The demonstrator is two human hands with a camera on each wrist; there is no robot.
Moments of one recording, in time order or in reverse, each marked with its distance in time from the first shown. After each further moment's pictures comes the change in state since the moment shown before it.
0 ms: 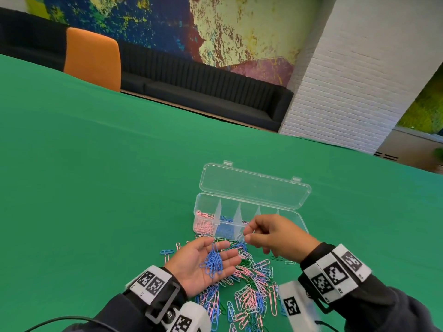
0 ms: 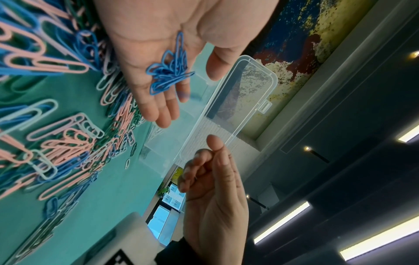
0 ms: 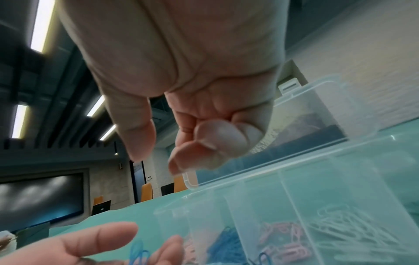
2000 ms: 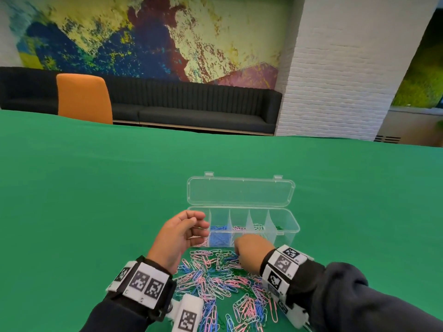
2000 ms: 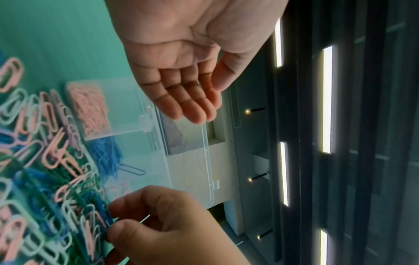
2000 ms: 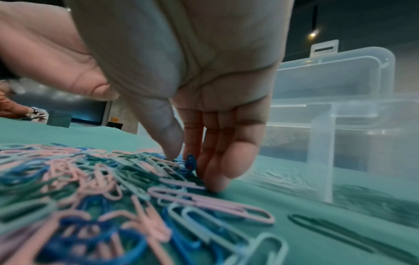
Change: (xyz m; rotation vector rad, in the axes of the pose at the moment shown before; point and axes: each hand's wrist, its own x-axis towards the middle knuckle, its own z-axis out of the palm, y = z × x) left_hand -0.017 0.043 0.043 0.693 0.156 0.648; right_hand 0.039 0.029 0.040 -0.677 -0.056 0.073
